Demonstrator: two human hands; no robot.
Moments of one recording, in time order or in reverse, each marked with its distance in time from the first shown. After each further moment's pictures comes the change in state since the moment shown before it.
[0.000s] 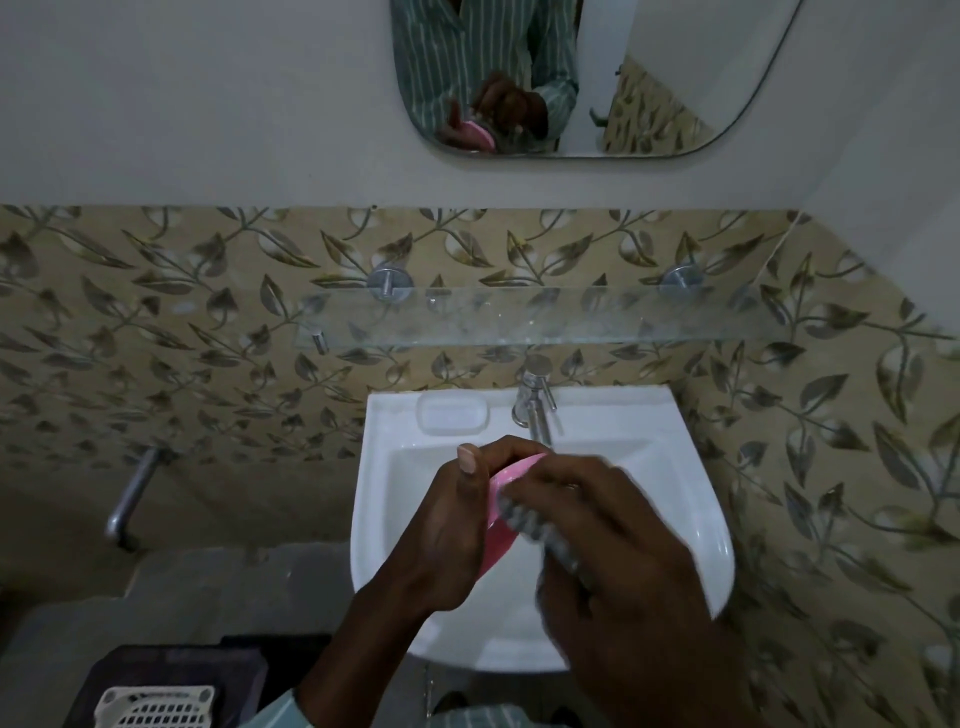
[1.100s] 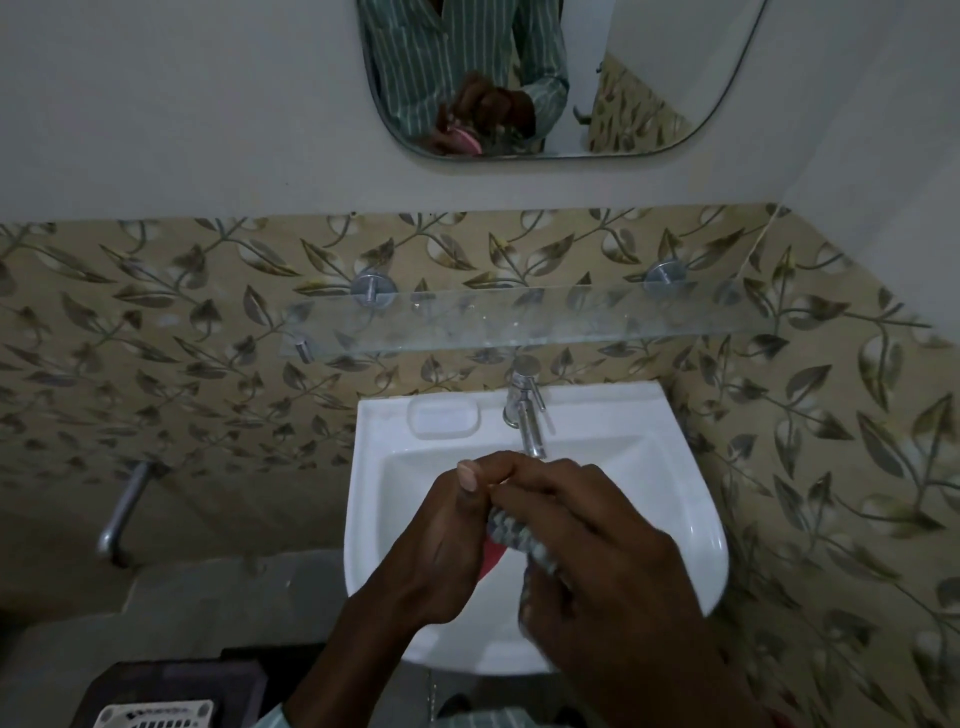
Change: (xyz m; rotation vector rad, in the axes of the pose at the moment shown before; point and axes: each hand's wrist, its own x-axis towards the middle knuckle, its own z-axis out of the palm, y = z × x) left_hand -0.001 0.004 0.008 0.158 -0.032 0.008; right_hand 0.002 0.007 -0.004 0.014 -0.089 -0.040
